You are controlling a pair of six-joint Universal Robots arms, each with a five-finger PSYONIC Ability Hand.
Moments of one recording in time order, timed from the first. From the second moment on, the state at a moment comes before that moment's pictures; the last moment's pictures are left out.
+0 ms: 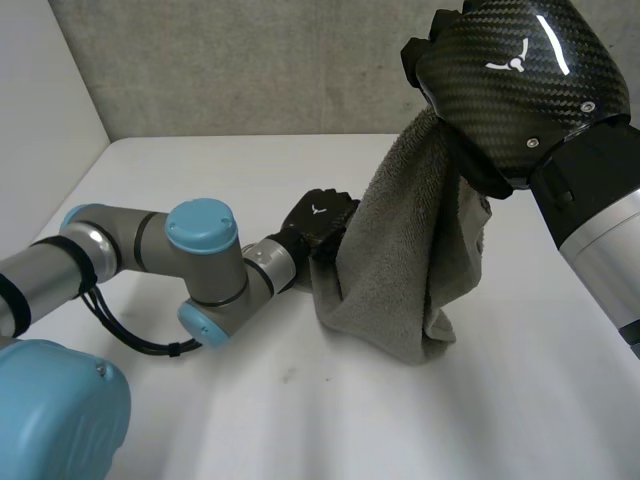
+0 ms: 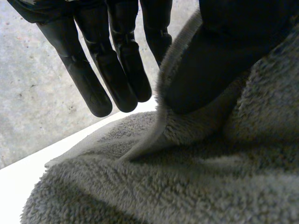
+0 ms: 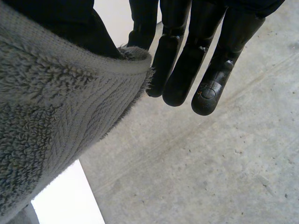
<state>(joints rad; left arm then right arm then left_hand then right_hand) 4.15 -2.60 -0.90 3.46 -1.17 3.20 2.13 -1.78 1.63 -0.13 1.39 2.56 1.10 1.10 1.10 1.10 0.92 0.97 1.17 1.18 1.19 0.99</state>
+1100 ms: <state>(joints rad) 4.41 -1.46 -1.83 2.94 -1.38 3.87 1.98 -1.46 1.54 0.38 1.42 2.49 1.18 1.22 1.22 1.22 1.03 0.97 1.17 1.18 1.19 0.99</state>
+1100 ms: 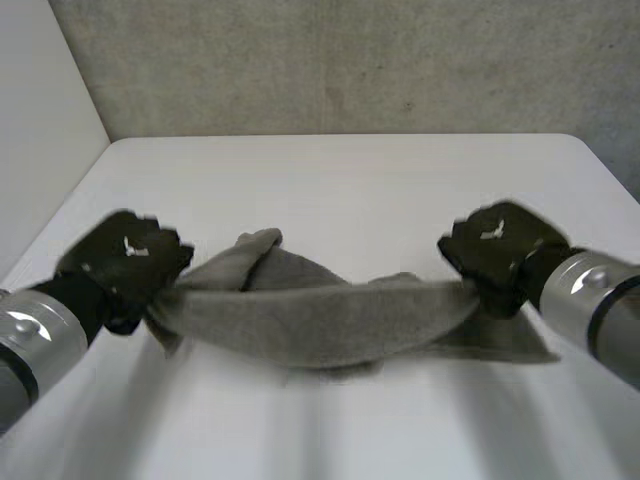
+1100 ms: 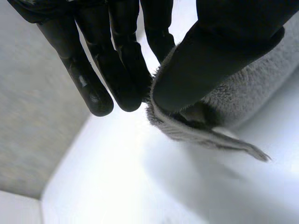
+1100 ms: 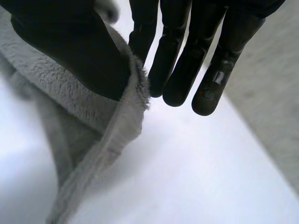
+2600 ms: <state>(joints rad) 4.45 -1.91 -1.89 3.66 -1.44 3.74 1.79 -1.19 1.72 -0.25 1.44 3.05 1.20 1.22 1.22 1.22 1.04 0.53 0.61 0.61 0.60 0.43</state>
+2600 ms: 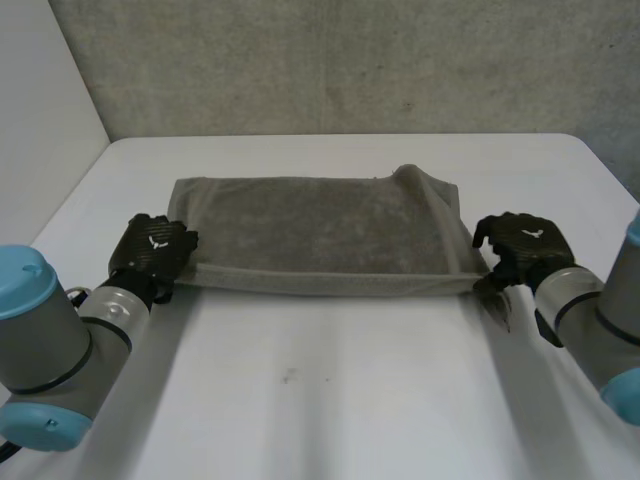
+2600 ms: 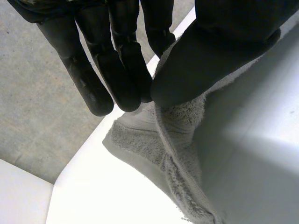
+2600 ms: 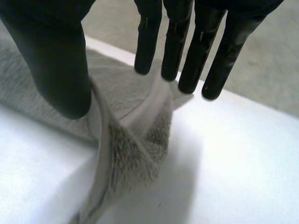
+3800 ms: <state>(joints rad) 4.58 -2.04 -1.86 3.64 -1.37 3.73 1.71 -1.21 1.90 -0.38 1.44 2.65 0.85 0.82 0.82 0.82 0.64 0.97 1.18 1.18 1.19 0.97</state>
